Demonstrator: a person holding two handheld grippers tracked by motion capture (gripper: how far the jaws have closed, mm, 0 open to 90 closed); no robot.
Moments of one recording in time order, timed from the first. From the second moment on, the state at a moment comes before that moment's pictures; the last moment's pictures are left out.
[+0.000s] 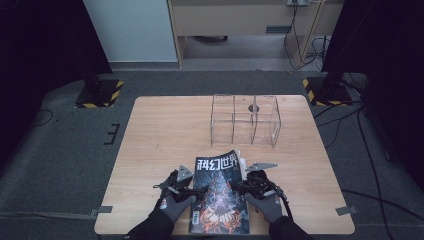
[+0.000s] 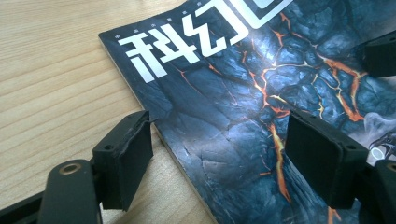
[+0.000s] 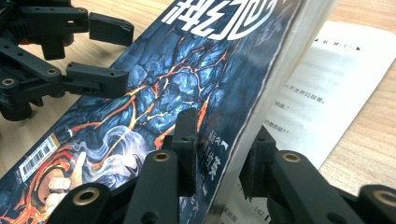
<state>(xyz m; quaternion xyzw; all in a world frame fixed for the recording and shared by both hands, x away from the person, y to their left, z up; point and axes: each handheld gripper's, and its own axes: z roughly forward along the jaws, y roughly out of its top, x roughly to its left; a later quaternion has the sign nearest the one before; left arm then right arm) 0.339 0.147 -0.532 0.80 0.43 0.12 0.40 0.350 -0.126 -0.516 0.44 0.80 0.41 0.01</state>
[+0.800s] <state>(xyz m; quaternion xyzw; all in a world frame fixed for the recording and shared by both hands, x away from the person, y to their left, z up) 0.337 0.161 -0.516 0.76 0.45 0.12 0.45 0.339 -0.125 -0.496 0.42 0.79 0.45 0.03</state>
